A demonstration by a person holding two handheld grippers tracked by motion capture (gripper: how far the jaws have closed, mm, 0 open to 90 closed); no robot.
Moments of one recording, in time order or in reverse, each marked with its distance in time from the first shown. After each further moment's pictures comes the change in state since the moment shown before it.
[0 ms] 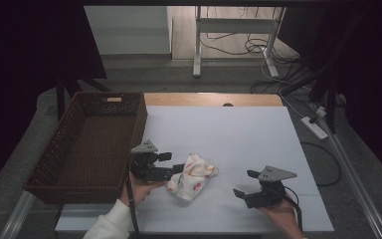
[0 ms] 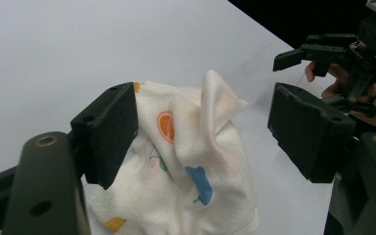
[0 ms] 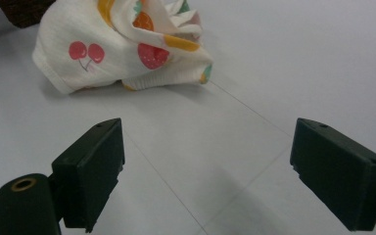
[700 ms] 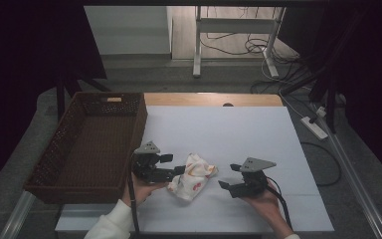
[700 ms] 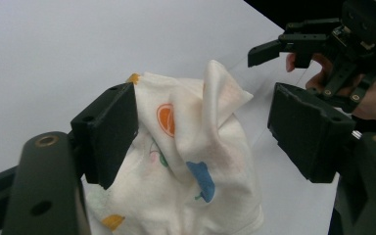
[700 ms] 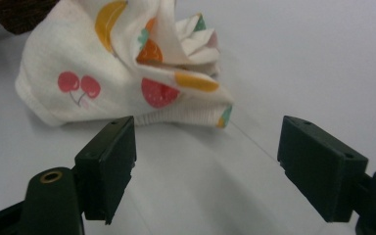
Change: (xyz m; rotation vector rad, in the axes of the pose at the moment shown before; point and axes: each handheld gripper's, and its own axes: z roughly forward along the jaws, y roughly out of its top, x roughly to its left) left arm 0.000 -0.003 0.007 0.026 0.002 0.000; right arm 0.005 0.026 0.043 0.024 0.034 -0.037
